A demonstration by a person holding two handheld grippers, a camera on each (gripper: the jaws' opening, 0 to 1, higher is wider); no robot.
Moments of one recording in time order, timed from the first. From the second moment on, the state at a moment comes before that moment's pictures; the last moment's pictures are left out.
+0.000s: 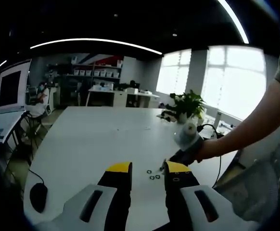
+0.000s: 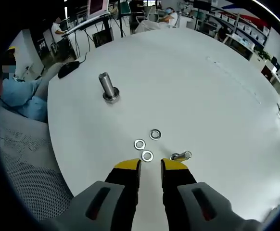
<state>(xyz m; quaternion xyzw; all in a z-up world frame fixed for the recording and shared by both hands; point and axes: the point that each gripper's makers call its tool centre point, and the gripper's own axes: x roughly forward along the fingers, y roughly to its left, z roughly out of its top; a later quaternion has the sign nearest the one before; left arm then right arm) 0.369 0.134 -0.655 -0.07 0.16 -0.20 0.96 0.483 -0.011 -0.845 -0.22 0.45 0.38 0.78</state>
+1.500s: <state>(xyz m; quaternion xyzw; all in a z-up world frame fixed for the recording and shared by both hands) 0.370 0.136 -0.652 -0.06 0.15 -0.20 0.97 0.482 -0.002 -0.873 -0.24 0.48 0.40 0.74</state>
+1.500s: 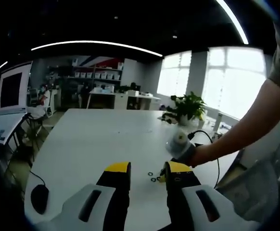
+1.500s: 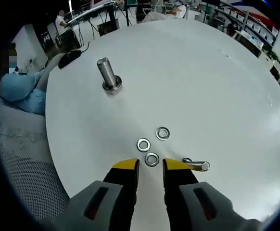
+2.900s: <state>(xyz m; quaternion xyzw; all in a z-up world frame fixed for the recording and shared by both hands) 0.369 0.134 -0.652 -0.06 0.15 -0.20 0.97 0.486 0.000 -0.878 -0.26 0.47 0.39 0.75</state>
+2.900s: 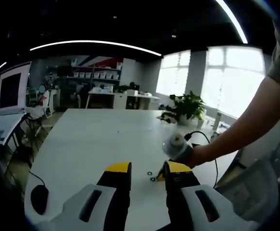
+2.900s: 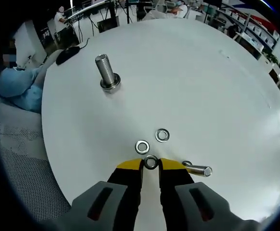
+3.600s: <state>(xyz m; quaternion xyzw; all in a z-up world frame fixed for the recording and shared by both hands) 0.368 0.132 -0.654 -0.06 0.15 -0.21 0.96 0.485 0.000 -0.876 -0.26 0.46 0.39 0.75</state>
